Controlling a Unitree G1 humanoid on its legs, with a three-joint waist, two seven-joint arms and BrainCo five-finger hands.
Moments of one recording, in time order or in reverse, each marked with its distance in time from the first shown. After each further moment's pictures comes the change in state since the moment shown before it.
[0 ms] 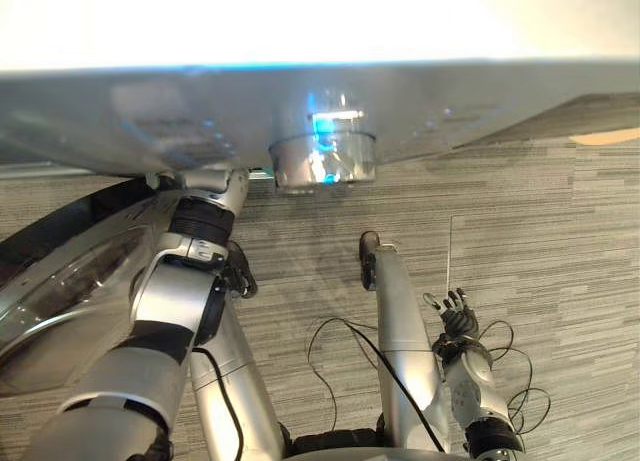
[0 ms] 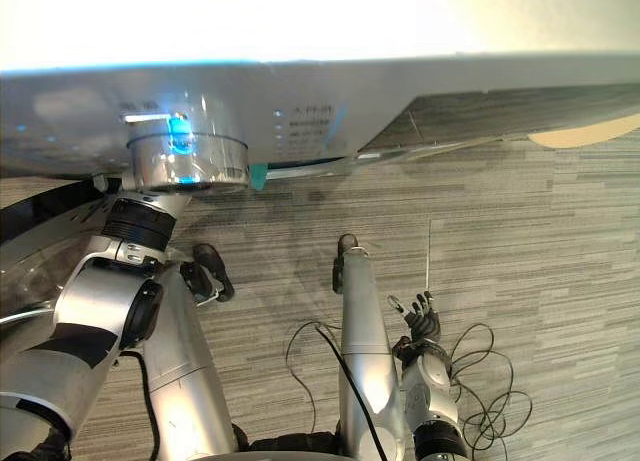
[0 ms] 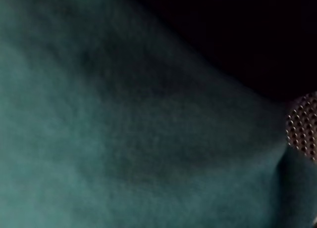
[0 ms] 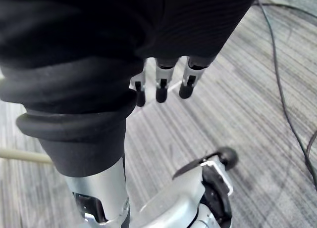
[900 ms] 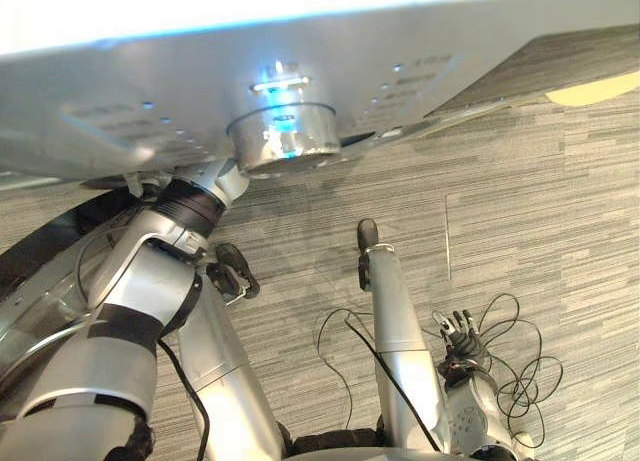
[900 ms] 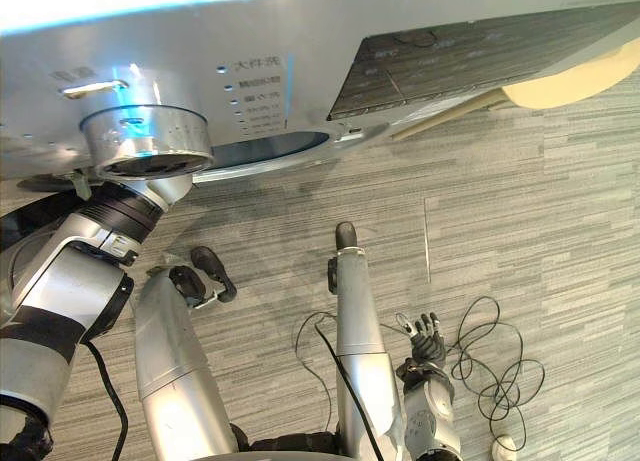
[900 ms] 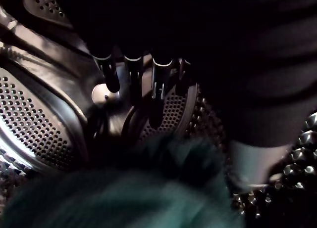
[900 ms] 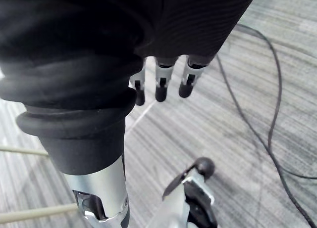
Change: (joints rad) left arm -0.098 0.127 -0.285 0.001 1.264 0.235 0.054; right arm 0.125 0.006 0.056 -0.018 0.194 -0.091 0.018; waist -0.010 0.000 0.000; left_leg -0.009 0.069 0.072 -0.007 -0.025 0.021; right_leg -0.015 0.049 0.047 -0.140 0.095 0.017
